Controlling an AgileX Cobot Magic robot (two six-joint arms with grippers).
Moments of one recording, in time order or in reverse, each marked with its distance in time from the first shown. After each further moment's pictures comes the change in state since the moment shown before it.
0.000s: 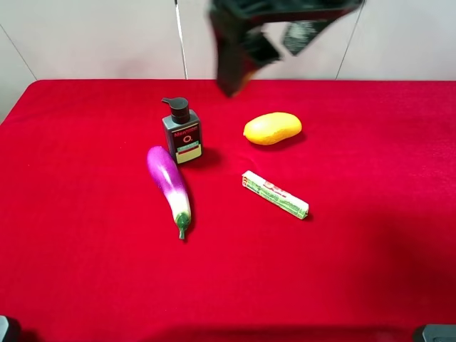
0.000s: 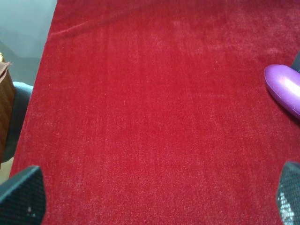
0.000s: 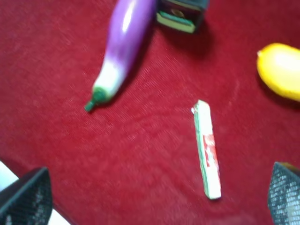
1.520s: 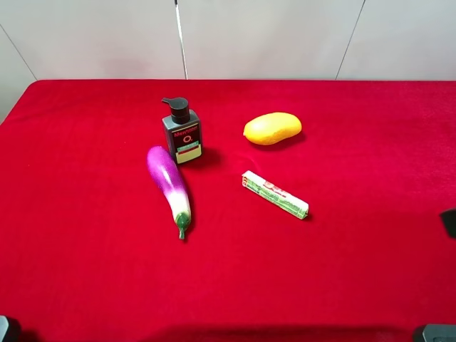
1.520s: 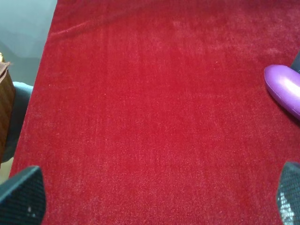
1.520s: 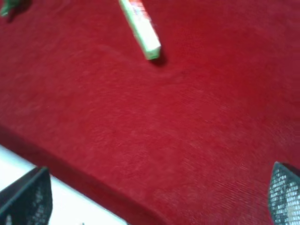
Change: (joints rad) left arm 0.000 0.000 0.000 0.000 0.000 0.000; right arm -0.331 -0.897 0.759 -0.014 0.002 0.085
